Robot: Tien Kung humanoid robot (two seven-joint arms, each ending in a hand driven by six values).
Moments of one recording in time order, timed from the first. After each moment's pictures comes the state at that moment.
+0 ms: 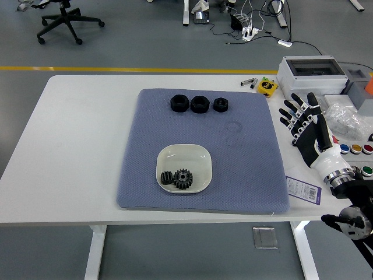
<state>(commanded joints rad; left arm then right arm) -0.09 0.00 -1.33 -0.18 1.12 0.09 0.26 0.28 -0.34 1.07 1.45 -0.60 -0.22 0.15</state>
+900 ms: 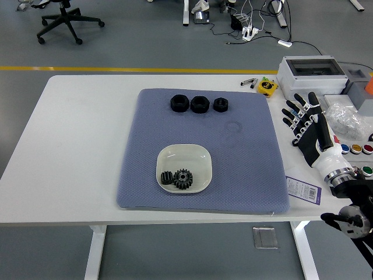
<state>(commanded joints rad) -0.10 0.00 -1.32 -0.18 1.11 0.09 0.26 0.28 -0.34 1.06 1.45 -0.60 -0.27 0.14</state>
